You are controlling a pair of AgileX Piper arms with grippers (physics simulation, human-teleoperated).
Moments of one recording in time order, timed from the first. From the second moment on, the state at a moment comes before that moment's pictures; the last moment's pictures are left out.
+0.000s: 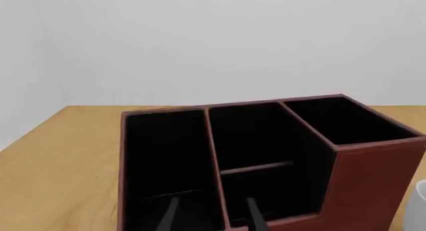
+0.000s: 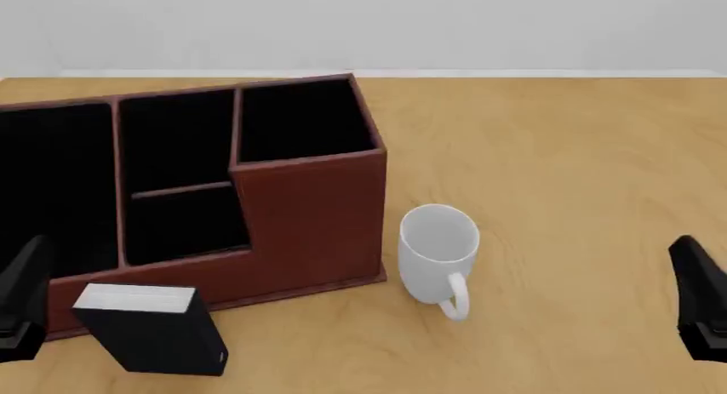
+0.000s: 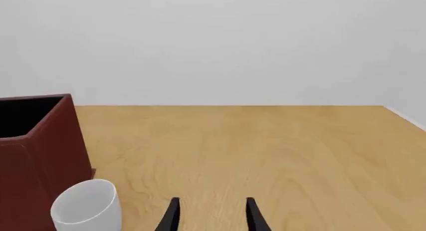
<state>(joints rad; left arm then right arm) 0.00 0.00 0.00 0.00 0.00 0.00 0.00 0.00 0.00 0.00</state>
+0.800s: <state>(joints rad) 0.00 0.00 -0.01 0.01 0.00 0.17 0.23 -0.37 0.11 -0.02</state>
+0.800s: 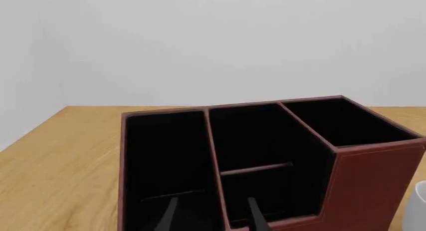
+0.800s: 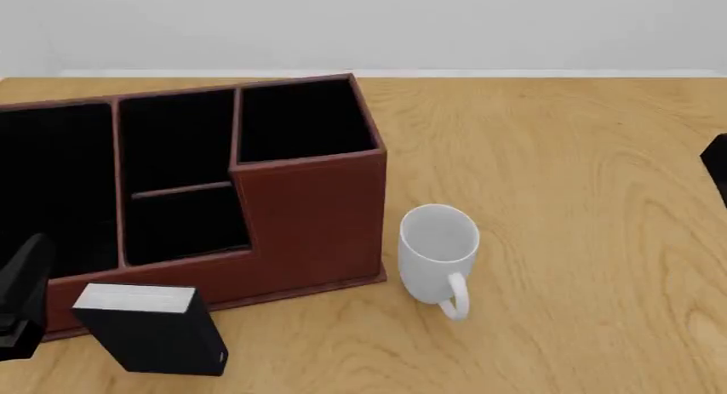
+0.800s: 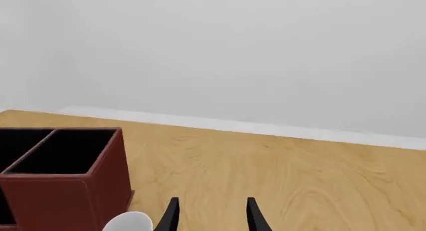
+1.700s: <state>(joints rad) 0.00 0.00 -0.01 0.01 0.00 0.84 0.99 -1.05 0.40 -0.16</state>
